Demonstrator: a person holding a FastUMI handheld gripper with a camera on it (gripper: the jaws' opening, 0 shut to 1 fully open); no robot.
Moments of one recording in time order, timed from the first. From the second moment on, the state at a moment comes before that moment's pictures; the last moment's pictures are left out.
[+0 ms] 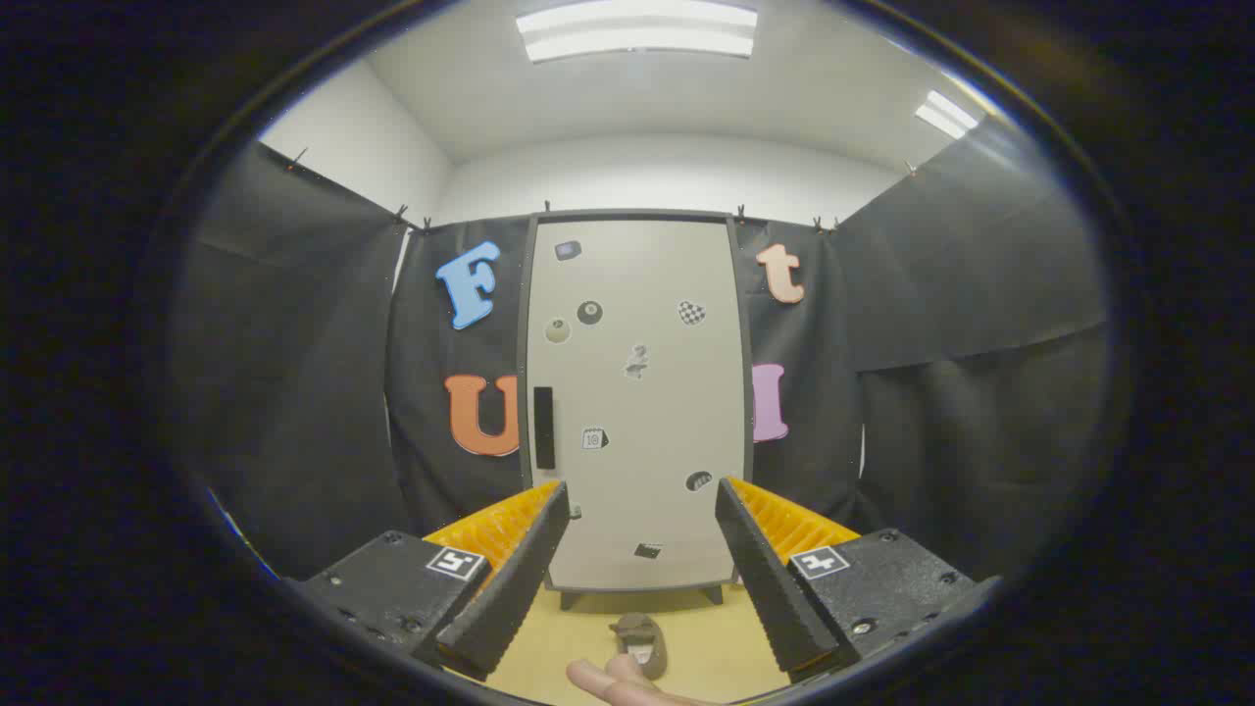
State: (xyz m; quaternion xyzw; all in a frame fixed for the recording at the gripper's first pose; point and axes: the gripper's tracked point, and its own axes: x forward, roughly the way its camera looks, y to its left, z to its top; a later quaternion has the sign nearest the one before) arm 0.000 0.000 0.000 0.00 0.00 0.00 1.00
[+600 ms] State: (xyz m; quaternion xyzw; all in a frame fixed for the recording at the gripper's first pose) arm 0.003 0.006 -0.007 -0.01 0.00 0.02 1.00
